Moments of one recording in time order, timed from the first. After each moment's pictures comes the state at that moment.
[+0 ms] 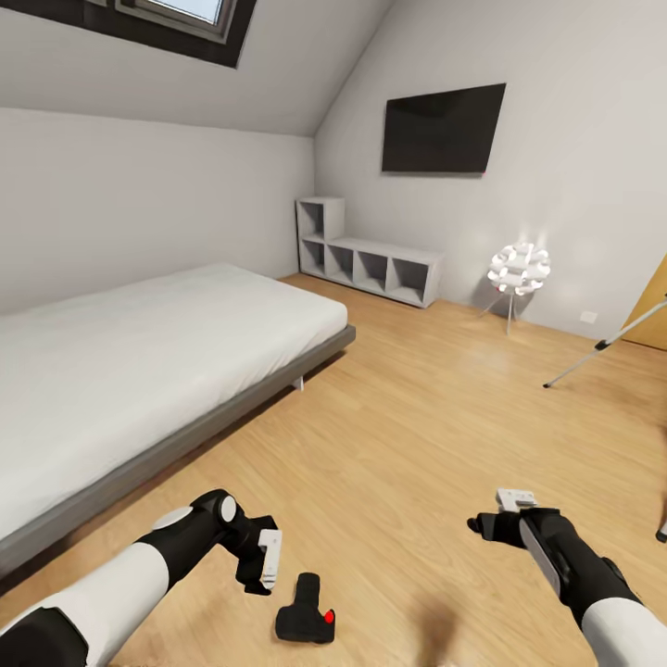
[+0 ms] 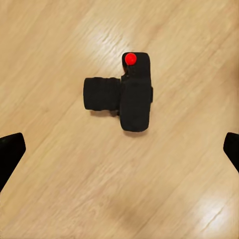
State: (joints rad) left arm -0.78 0.09 -0.64 -0.49 -0.64 -0.05 -0.94; right arm -0.58 -0.24 0.00 -0.71 -0.11 0.62 0.13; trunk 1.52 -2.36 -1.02
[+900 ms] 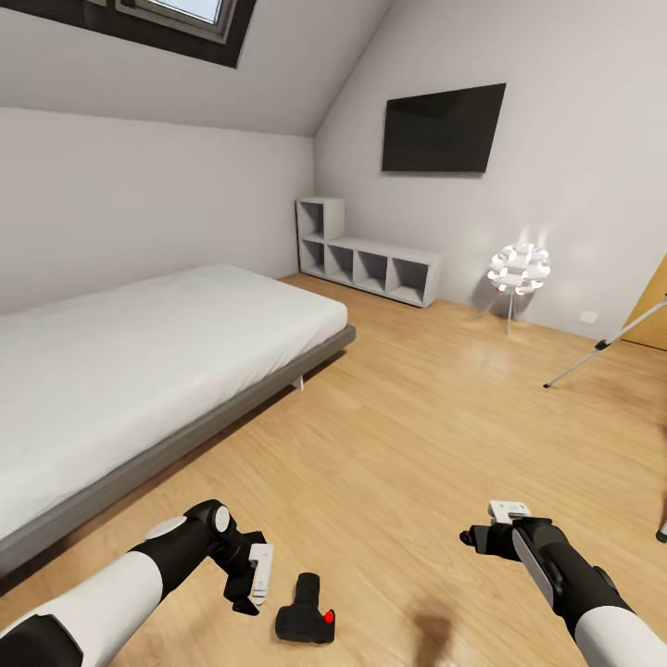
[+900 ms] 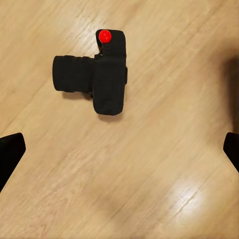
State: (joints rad) left arm -0.76 0.10 -0.65 -0.46 -0.65 -0.03 -0.98; right arm -0.56 -0.21 0.01 -0.69 -0.11 0.63 0.15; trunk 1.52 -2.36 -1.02
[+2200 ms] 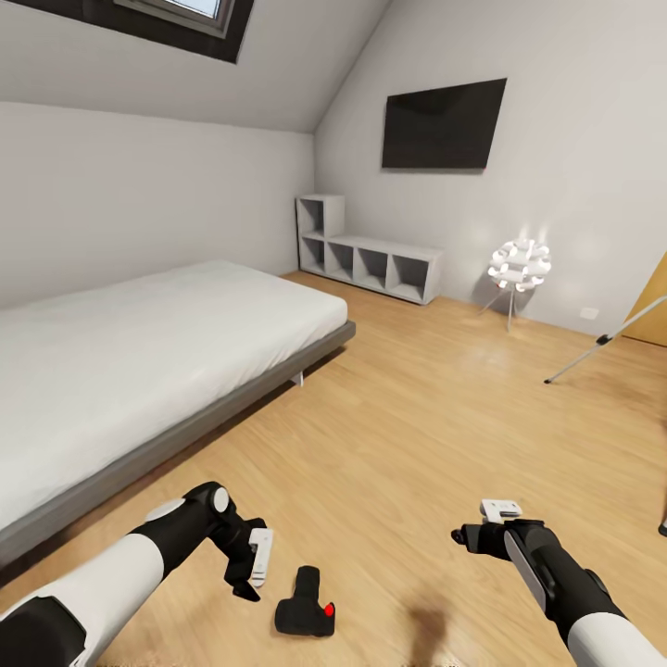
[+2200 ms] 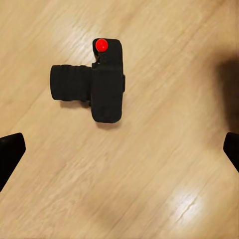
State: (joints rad) left arm -0.81 0.11 -0.62 -0.47 -0.63 -0.05 -1.08; right arm -0.54 -0.18 0.01 -0.74 -0.10 0.62 0.14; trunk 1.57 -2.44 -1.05
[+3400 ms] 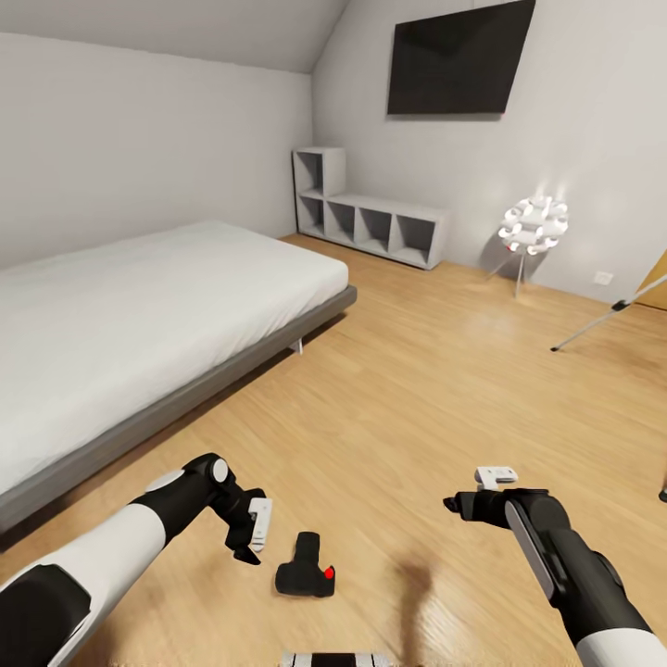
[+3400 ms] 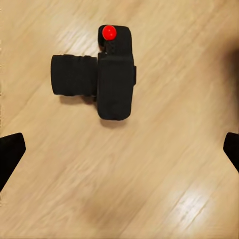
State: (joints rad) left arm -0.90 0.11 -0.62 -0.47 -0.63 -0.05 -1.10; right arm -0.47 -0.18 0.01 -1.17 -0.11 0.87 0.14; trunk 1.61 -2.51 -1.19
